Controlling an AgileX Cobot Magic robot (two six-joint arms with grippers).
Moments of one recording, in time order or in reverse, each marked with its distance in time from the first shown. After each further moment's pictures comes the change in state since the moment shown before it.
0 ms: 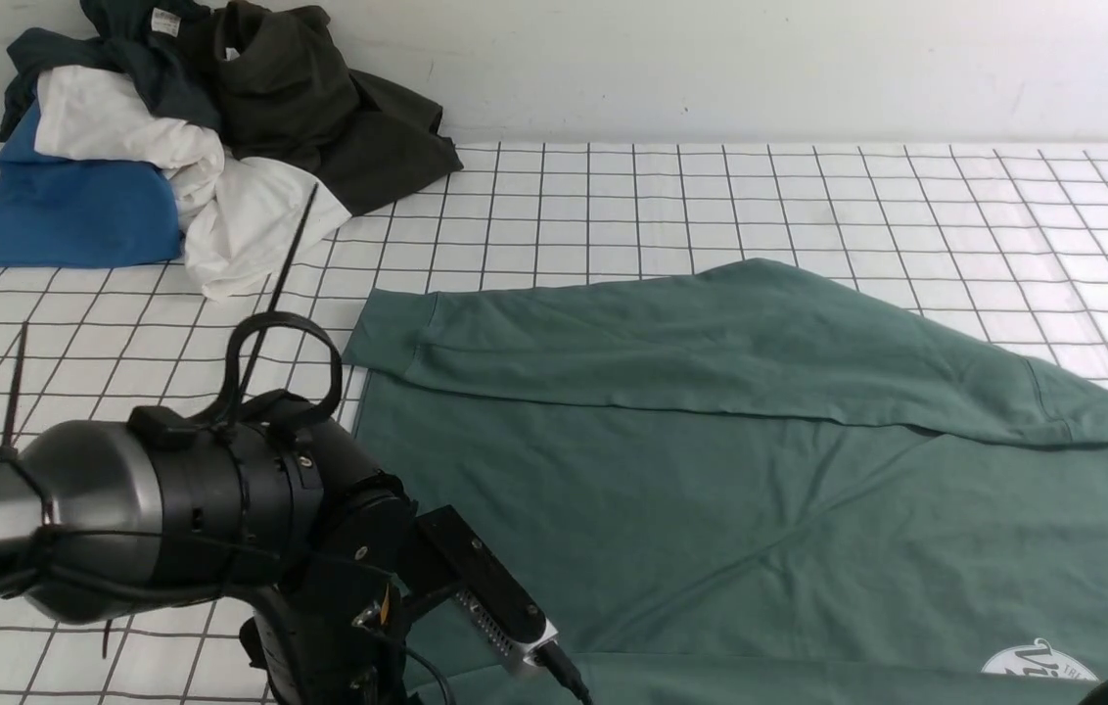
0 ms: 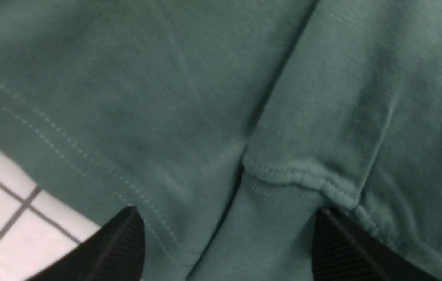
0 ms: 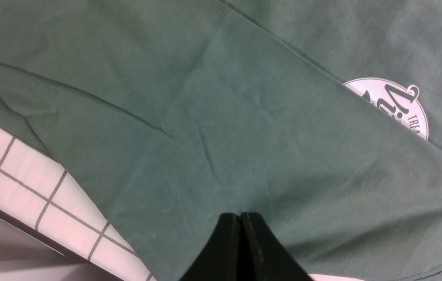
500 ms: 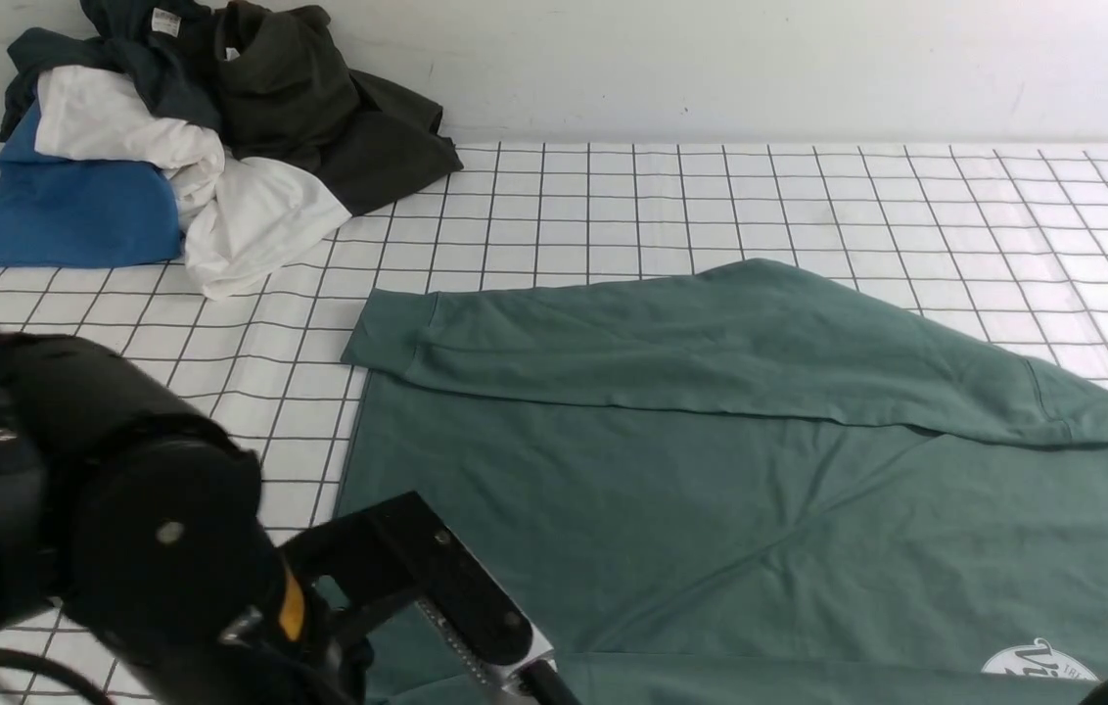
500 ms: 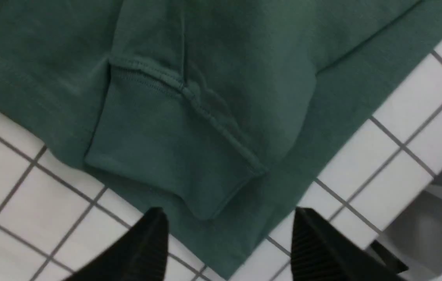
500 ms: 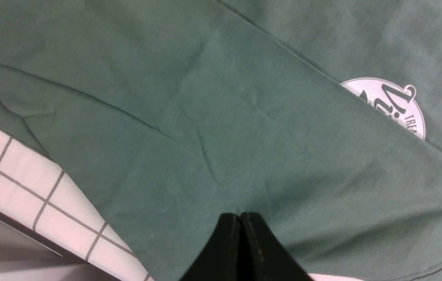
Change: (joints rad) right arm -0.001 0.001 0.000 -0.004 0.000 0.000; left arm -0.051 -0.312 0.003 -0.192 0.211 0.108
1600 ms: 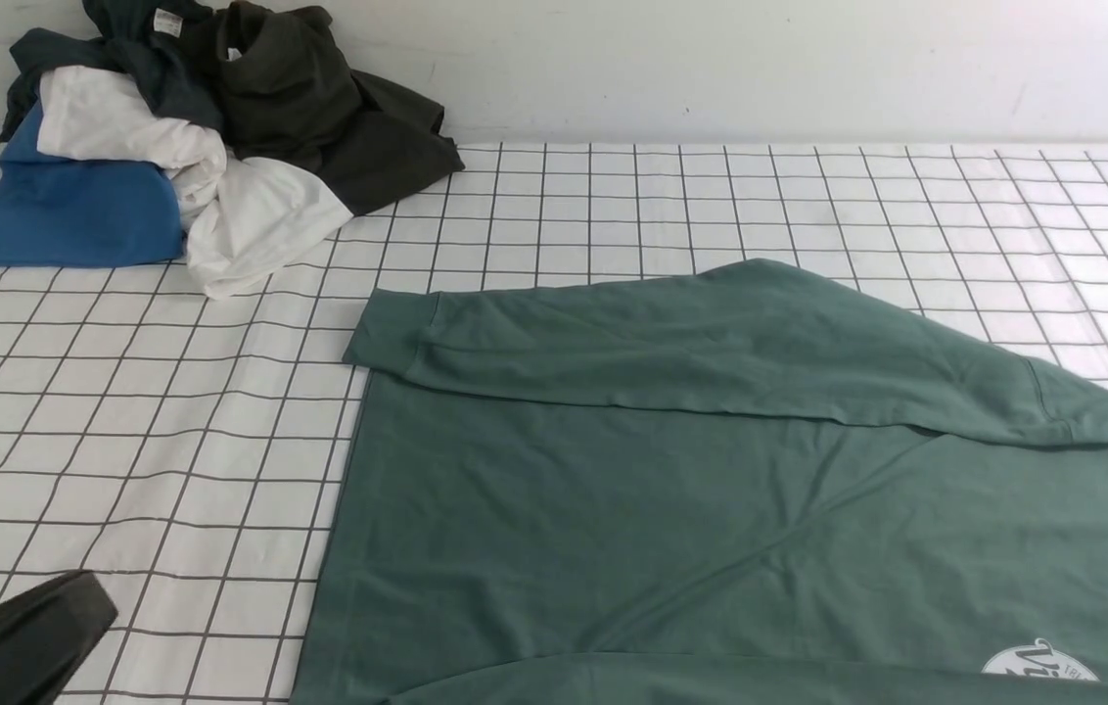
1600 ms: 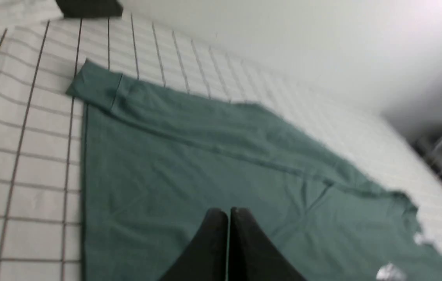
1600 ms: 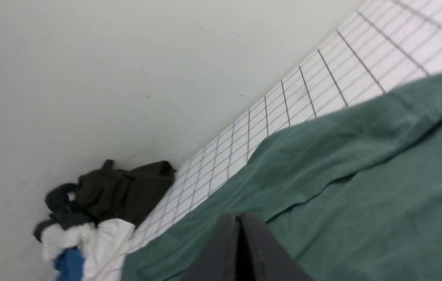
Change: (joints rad) right arm -0.357 -0.869 0.674 0.348 -0.954 0.384; left arm 0.685 -1.070 0.471 -0.654 -0.411 0.014
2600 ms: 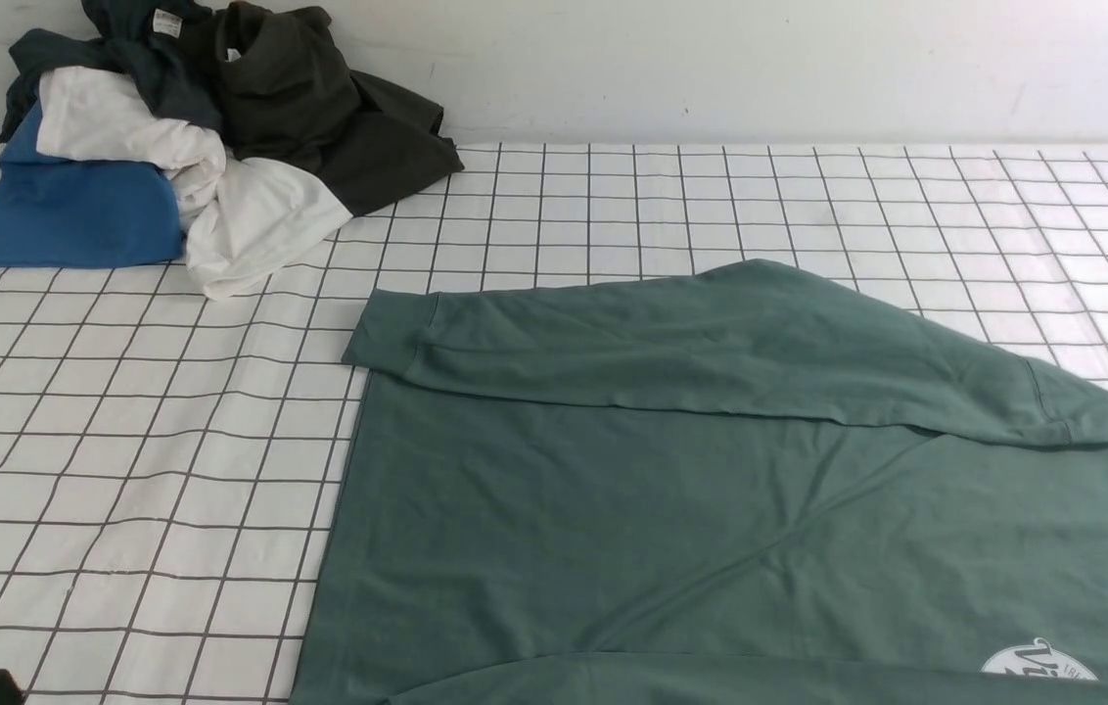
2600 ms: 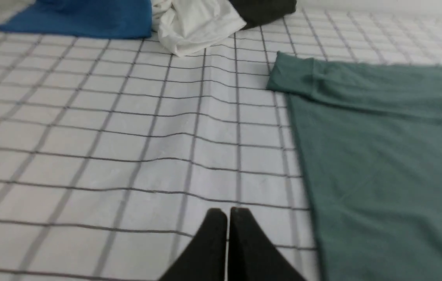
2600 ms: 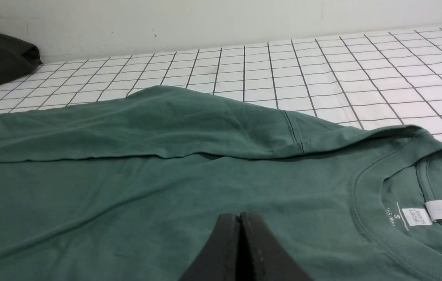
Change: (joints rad) right arm 0.000 -0.119 0.137 -0.514 0.067 -0.060; left arm 0.000 -0.308 0.406 0.481 -0.312 -0.310
